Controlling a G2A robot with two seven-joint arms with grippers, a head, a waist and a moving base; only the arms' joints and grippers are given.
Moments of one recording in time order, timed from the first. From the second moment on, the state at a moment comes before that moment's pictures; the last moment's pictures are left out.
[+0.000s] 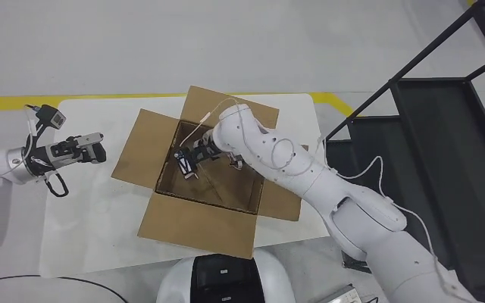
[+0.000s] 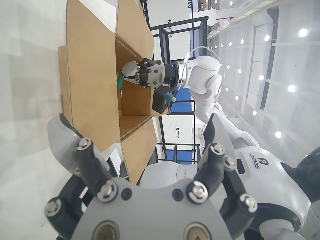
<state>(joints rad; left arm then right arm) 0.98 -0.79 -1.42 -1.18 -0.50 -0.29 -1.38 -0.56 -1.46 0.63 -1.18 -1.68 -1.00 0.56</state>
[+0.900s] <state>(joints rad) 0.98 -0.80 -1.40 -1.19 -0.54 -0.30 -1.38 -0.79 -1.38 0.80 -1.52 -1.73 -0.97 0.68</state>
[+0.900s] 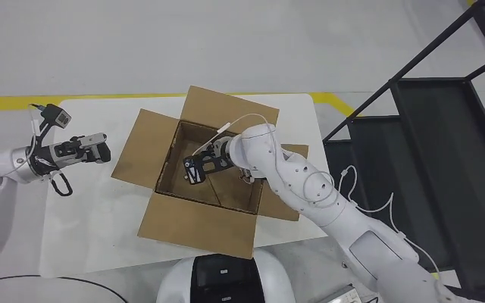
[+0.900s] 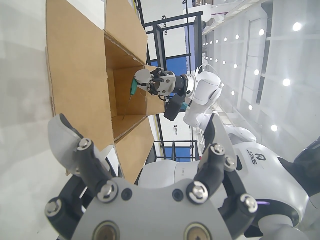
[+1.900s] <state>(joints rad) 1.00 -0.80 -1.42 -1.21 -0.43 -0.29 -1.19 -1.01 -1.21 1.14 -1.97 -1.54 -1.01 0.59</state>
